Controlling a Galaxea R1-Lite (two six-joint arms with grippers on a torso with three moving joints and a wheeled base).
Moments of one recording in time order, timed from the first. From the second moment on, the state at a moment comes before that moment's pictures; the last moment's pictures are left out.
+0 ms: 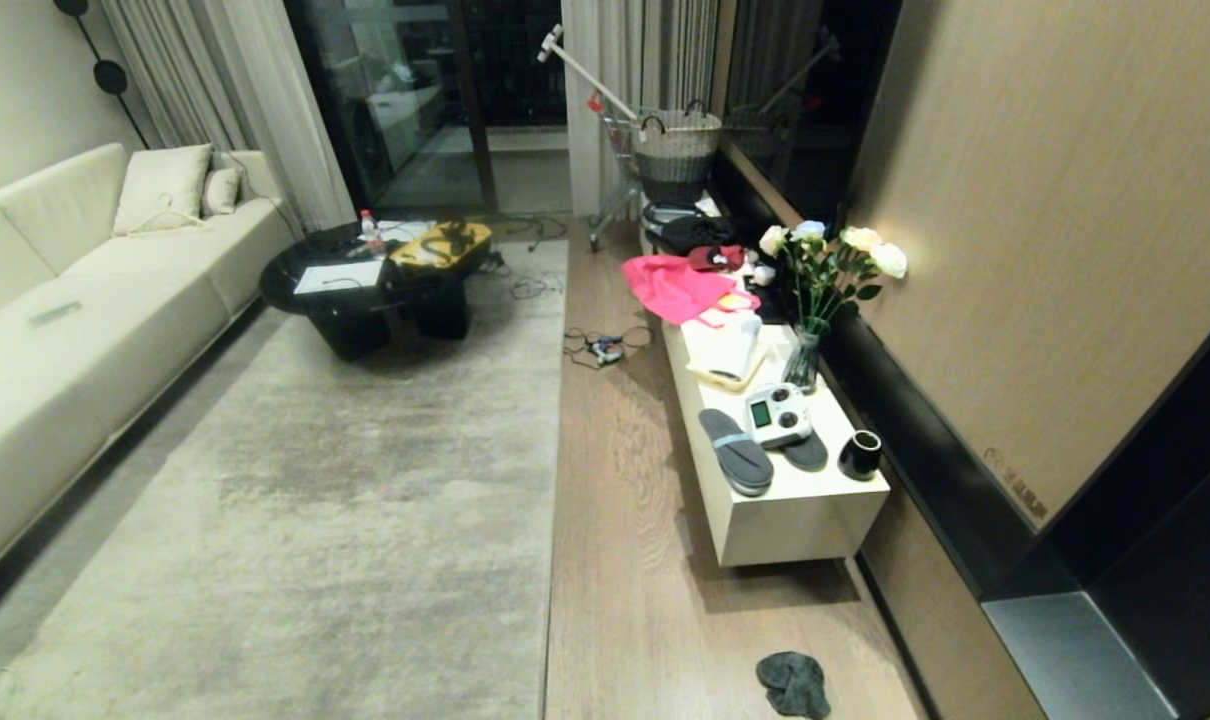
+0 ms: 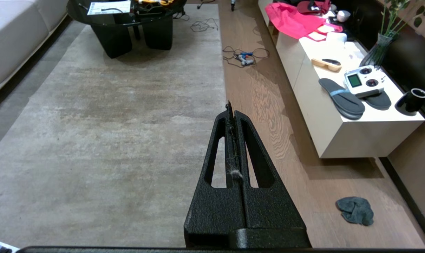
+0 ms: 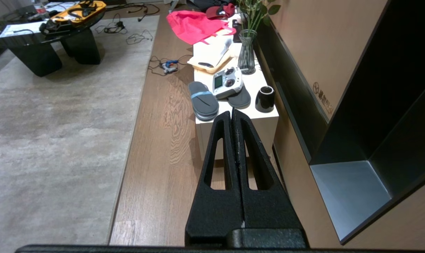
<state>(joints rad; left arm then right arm) 0.00 0.00 0.00 0.00 0.01 -0.04 0.00 0.00 0.00 -0.01 0.00 0.03</state>
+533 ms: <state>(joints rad) 0.00 0.00 0.00 0.00 0.01 -0.04 0.00 0.00 0.00 -0.01 0.00 0.03</state>
